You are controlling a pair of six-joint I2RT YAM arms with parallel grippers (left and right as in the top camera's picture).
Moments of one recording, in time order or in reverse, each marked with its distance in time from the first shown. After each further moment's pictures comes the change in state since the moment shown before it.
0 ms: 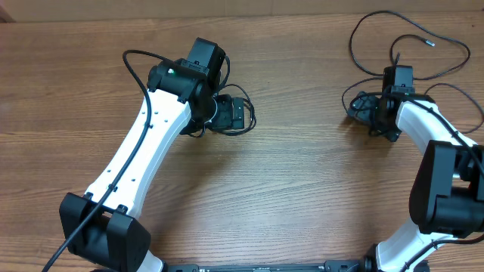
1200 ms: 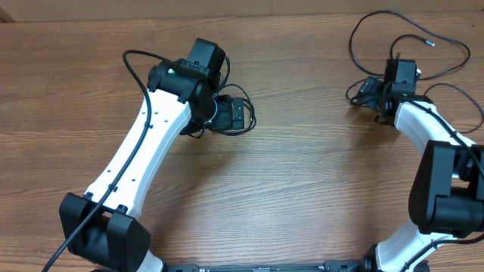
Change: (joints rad) left arm 0.000 0.000 0.000 -0.004 0.000 0.000; right arm 0.008 0.000 -0.020 0.272 0.181 -0.077
